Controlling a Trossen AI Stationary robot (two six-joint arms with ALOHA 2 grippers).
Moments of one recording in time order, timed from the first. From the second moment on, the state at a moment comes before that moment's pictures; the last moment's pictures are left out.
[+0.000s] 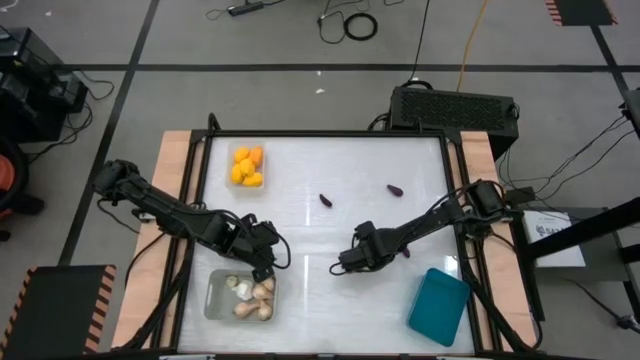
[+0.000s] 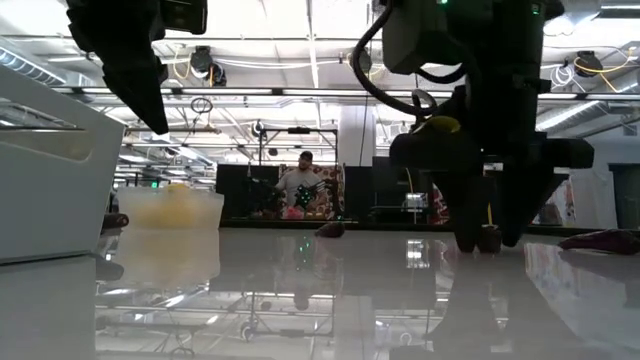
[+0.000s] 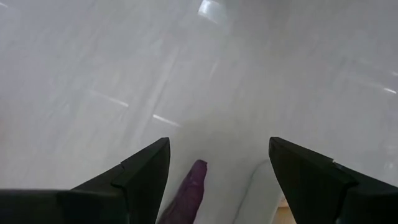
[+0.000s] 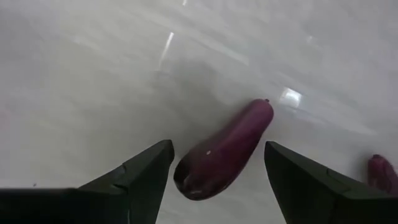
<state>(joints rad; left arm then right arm) -0.42 1.41 1.01 -0.77 -0.24 -0.76 0.32 1.93 1.21 -0.88 0.17 1.52</state>
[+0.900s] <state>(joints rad) -0.42 1.41 1.01 -0.76 -0.24 -0.81 0.34 1.94 1.34 -0.89 0.14 1.28</state>
